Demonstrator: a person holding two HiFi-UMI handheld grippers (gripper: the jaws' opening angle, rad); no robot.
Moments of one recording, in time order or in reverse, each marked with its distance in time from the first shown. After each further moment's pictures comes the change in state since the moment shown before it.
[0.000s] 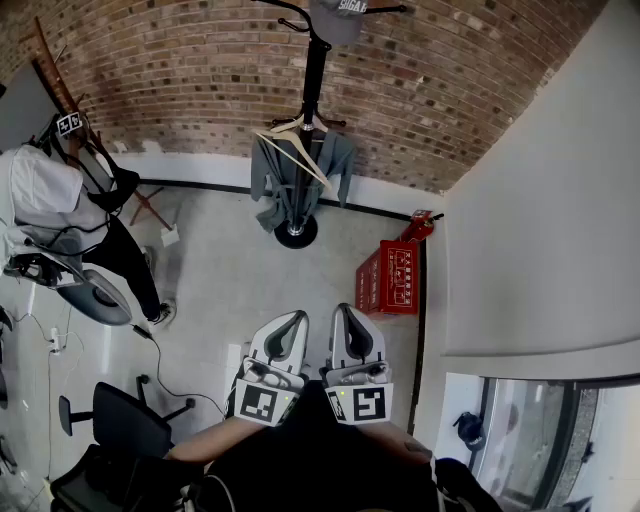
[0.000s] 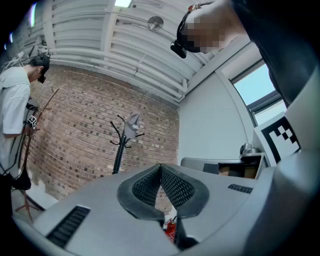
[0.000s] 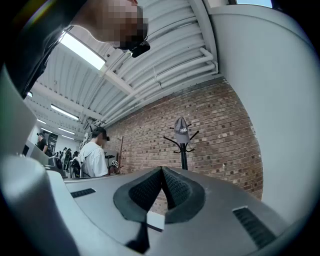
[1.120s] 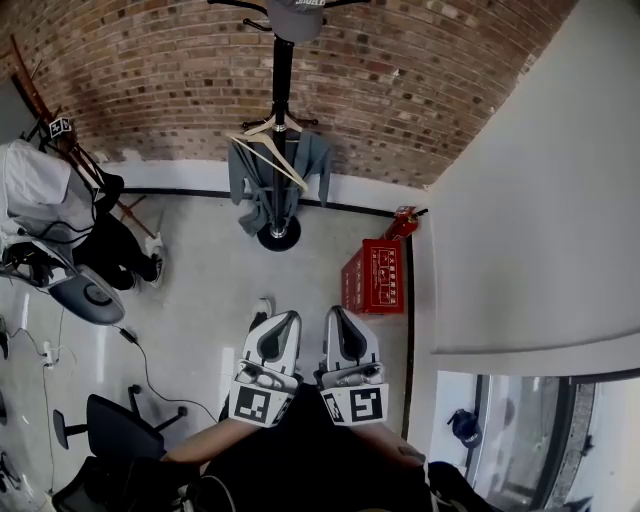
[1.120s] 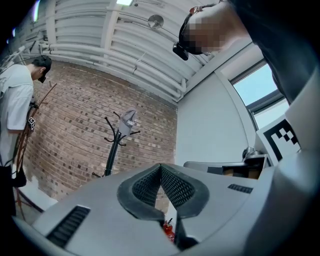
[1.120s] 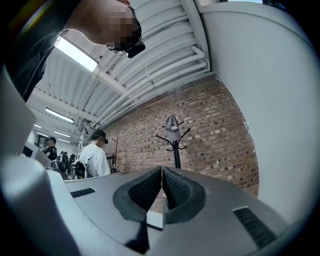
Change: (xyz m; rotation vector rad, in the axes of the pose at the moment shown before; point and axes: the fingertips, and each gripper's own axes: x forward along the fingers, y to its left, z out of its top) left arm 0.035 -0.025 -0.010 -0.046 -0.052 -0.001; right arm -0.015 -0.048 -0.016 0.054 0.014 -0.040
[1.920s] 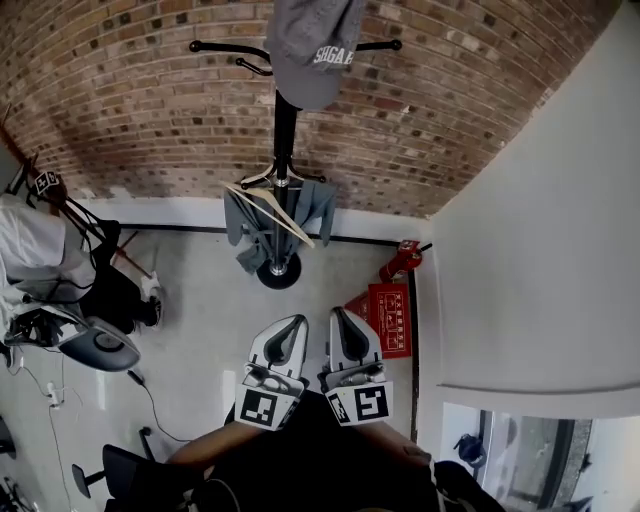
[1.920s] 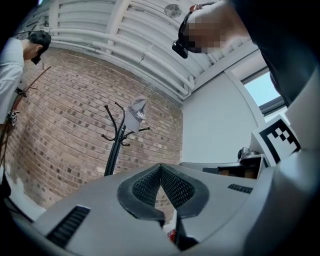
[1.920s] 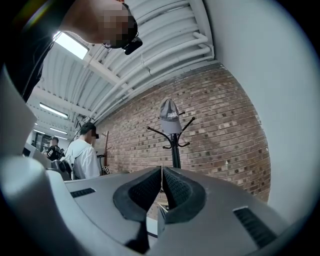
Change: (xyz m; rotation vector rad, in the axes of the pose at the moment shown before) left arm 0.153 0.134 0.005 -0.019 0.015 -0.067; right arm 0.208 -0.033 -0.001 -0.010 0.040 -0.011
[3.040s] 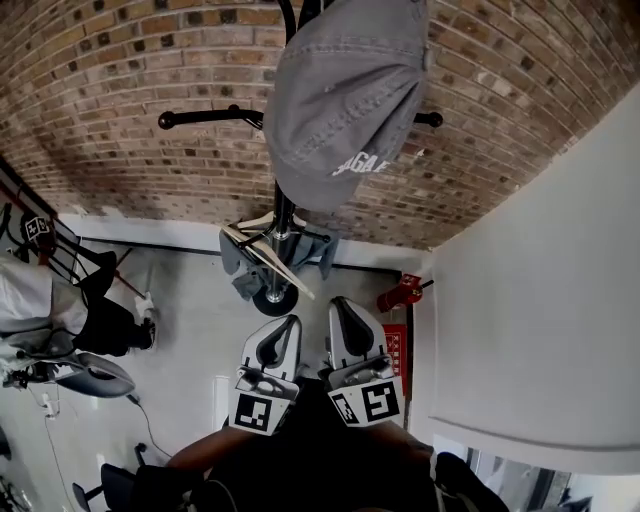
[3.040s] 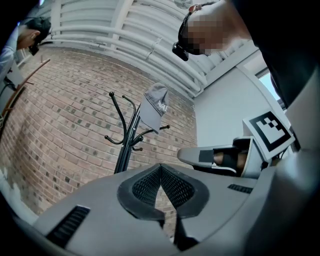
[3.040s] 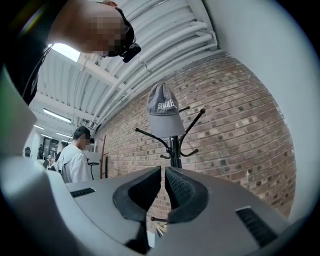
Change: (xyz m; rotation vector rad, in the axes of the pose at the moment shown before) left arm 0.144 0.107 0.014 0.013 0.015 0.052; right arm 0.184 -0.057 0.054 0.003 -0.033 0.104
